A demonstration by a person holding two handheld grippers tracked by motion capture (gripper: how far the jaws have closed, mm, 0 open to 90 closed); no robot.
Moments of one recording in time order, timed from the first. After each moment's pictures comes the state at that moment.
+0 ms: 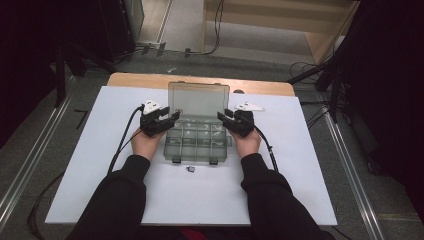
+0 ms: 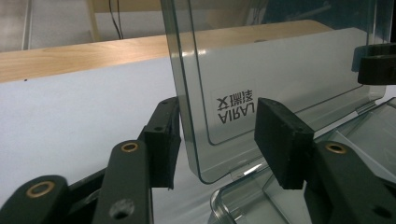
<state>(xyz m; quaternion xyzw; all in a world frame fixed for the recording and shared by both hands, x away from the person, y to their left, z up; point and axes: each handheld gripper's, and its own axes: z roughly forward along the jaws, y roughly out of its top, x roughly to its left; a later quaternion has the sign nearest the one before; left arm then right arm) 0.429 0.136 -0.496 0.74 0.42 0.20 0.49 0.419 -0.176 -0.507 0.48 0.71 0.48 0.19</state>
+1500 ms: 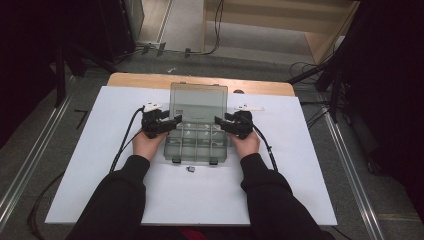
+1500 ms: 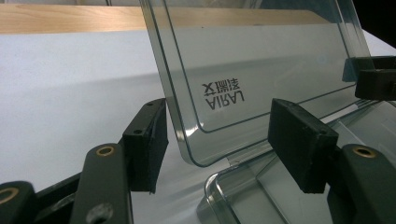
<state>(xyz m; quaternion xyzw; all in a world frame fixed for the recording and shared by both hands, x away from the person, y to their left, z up) 0.434 0.136 -0.503 0.74 0.45 0.15 0.48 0.422 -0.177 -0.516 0.50 0.71 0.48 0.13</state>
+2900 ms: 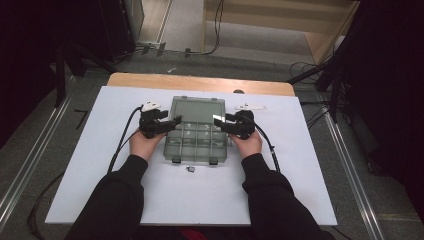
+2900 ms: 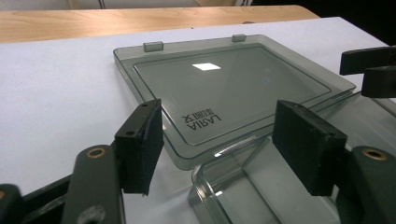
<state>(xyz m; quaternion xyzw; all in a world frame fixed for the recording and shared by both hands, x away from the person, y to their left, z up) 0.426 0.140 -0.489 0.75 0.44 0.14 0.47 0.414 -0.179 -0.503 0.49 0.72 0.48 0.11</state>
